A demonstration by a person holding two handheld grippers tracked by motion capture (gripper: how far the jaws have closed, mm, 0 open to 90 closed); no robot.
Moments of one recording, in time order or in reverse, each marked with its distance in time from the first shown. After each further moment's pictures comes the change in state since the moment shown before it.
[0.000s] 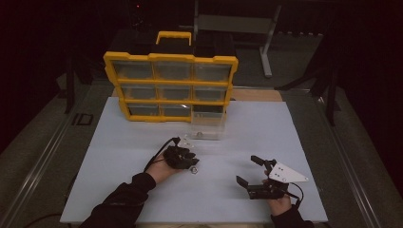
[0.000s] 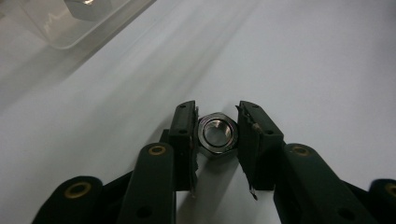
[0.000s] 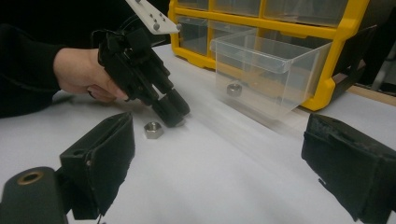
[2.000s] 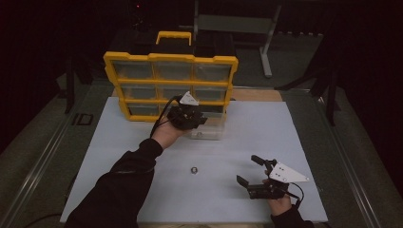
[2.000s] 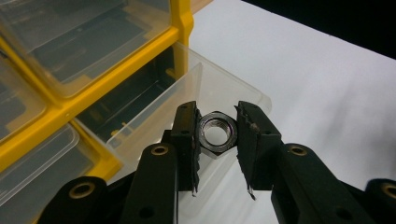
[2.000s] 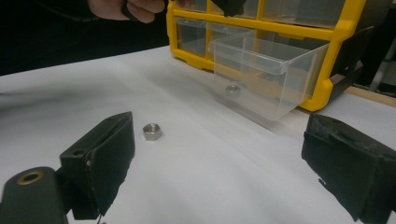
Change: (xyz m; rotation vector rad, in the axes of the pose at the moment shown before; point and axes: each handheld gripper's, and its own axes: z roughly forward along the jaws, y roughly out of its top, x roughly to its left) left arm 0.034 0.115 -0.059 -0.185 0.097 -0.051; right arm -0.001 0.000 -0.001 -0.010 -0.006 0.006
